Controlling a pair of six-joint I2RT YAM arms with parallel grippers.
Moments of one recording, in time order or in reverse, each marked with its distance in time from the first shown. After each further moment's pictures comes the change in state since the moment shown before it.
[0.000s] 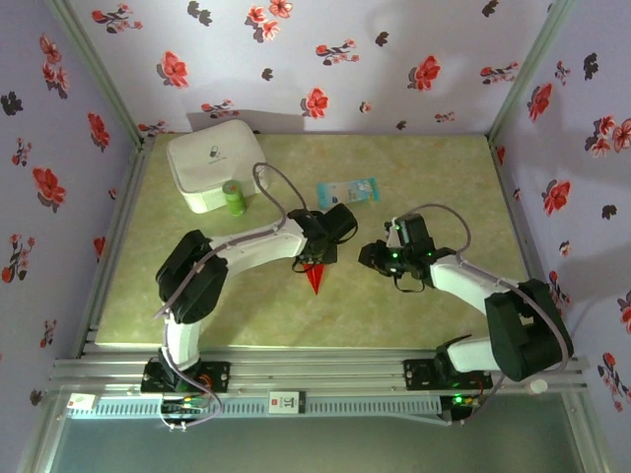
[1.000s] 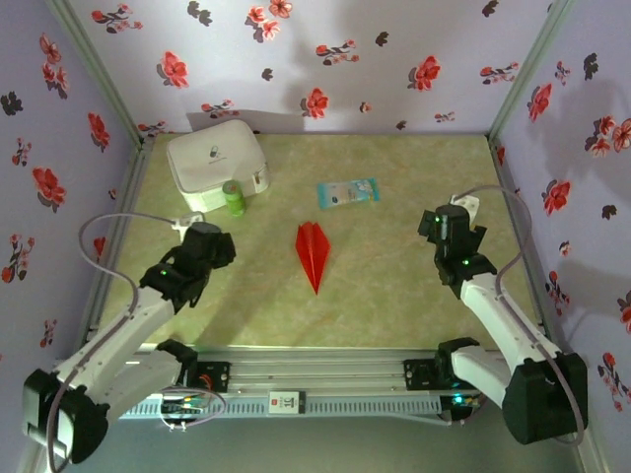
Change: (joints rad) left arm 0.514 -1.035 -0.829 0.311 -0.170 0.332; right arm -0.185 -0.329 0.032 -0.072 0.937 -0.441
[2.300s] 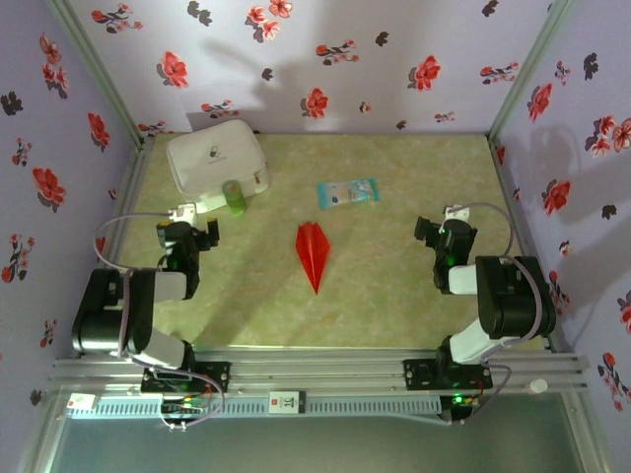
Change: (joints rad) left arm 0.390 0.652 -0.304 1.320 0.227 0.586; right arm -0.192 0.541 -0.246 0.958 -0.288 -0.177
